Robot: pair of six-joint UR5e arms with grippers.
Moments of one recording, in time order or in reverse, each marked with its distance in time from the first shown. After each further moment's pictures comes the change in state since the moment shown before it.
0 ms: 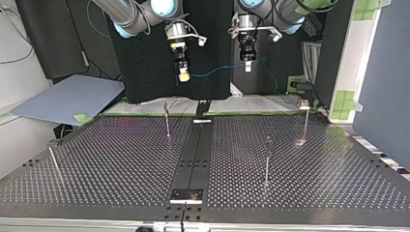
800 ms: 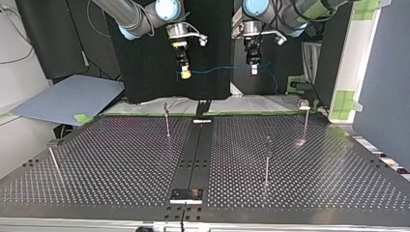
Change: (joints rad) left arm 0.093 -0.093 0.000 0.043 0.029 0.093; right arm 0.006 0.062 -0.023 0.086 0.018 -0.027
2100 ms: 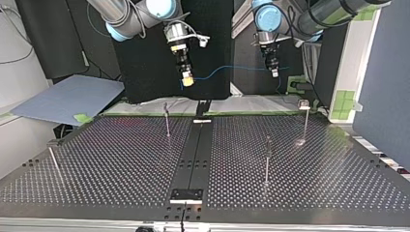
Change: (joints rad) left arm 0.171 0.046 0.006 -0.196 -0.011 0.121; right arm 0.003 -0.197 -0.033 0.112 -0.087 0.105
